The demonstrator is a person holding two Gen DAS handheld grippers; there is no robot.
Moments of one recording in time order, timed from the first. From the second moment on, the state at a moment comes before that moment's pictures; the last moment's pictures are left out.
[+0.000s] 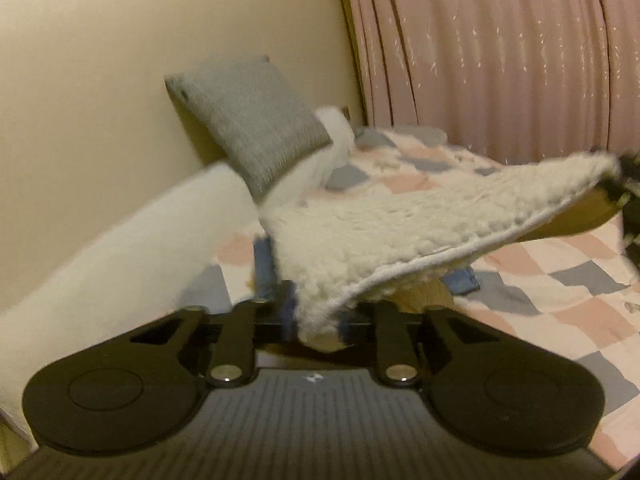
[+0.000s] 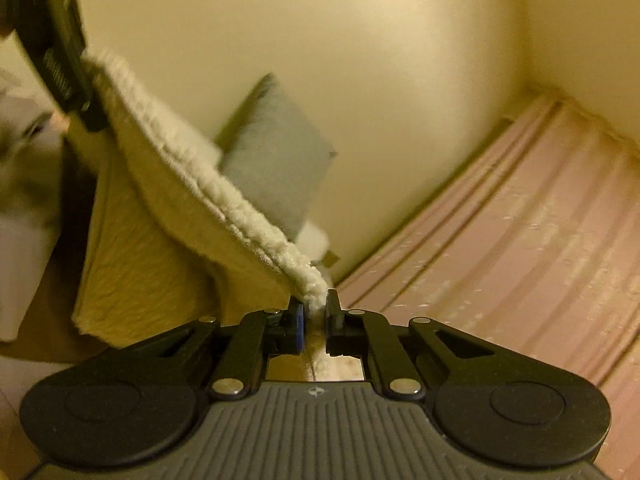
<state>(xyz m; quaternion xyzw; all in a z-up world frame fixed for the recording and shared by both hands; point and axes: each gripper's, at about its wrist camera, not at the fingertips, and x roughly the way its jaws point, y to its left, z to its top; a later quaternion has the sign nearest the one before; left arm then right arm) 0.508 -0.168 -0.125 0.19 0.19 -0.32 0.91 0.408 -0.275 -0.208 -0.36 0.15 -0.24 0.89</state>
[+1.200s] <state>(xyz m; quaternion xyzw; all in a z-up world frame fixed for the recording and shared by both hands) 0.013 -0.197 -0.360 0.29 0.58 -0.50 0.57 -0.333 -0.227 -0.278 0.30 0.49 -0.50 0.65</state>
